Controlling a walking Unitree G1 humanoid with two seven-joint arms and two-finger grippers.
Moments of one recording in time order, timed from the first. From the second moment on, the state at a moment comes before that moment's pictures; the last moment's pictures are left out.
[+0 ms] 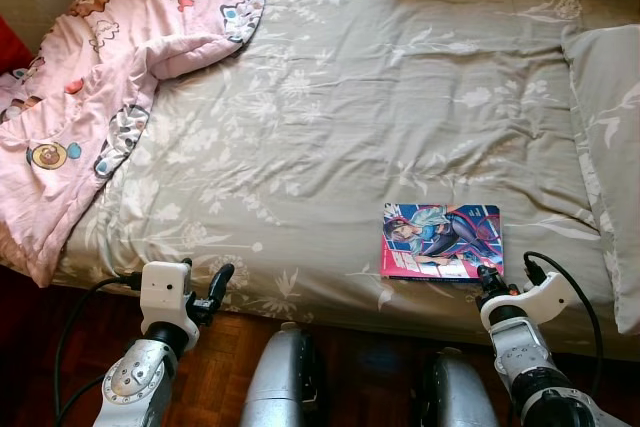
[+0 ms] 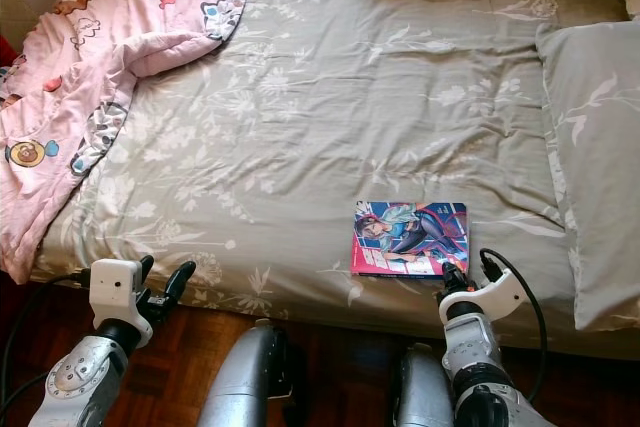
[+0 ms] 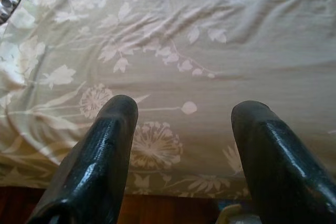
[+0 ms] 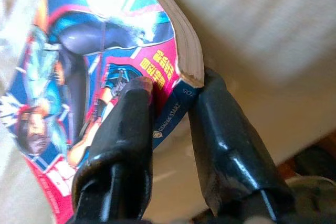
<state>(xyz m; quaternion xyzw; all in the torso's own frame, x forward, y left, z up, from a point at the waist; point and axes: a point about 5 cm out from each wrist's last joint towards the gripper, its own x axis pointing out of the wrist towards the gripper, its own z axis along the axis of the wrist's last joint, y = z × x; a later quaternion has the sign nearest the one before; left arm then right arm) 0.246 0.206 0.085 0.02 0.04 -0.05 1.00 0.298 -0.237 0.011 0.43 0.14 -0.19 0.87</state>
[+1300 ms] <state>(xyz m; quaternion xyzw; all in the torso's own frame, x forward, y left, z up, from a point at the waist) 0.248 0.208 0.081 0.02 0.05 -0.06 1.00 0.299 -0.244 0.014 0.41 0.14 -0.20 0.88</state>
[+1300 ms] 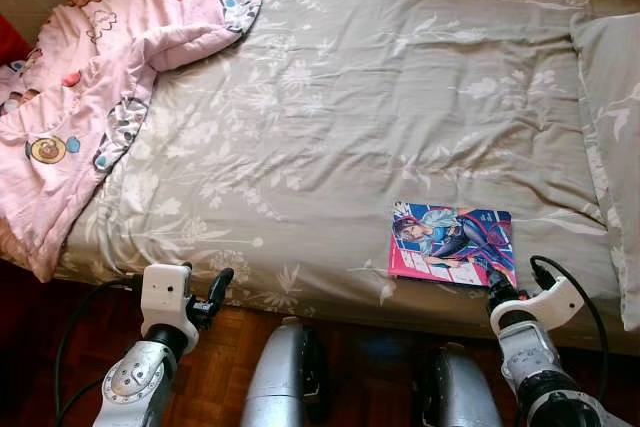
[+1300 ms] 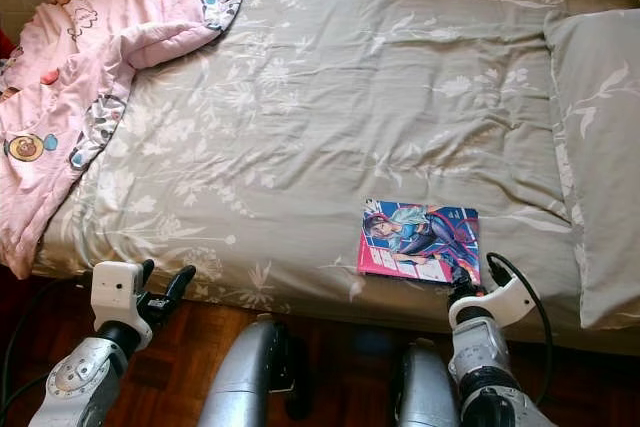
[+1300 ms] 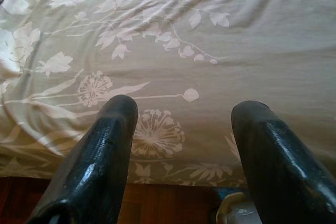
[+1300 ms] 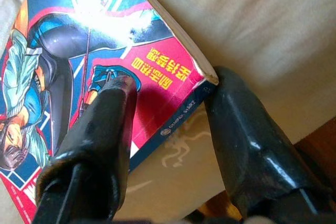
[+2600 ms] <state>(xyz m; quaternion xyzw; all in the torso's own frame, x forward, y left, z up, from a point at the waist) 0.284 0.198 0.084 0.01 0.02 -0.06 1.00 0.293 -0.253 0.012 0.40 0.13 -0.24 0.87</state>
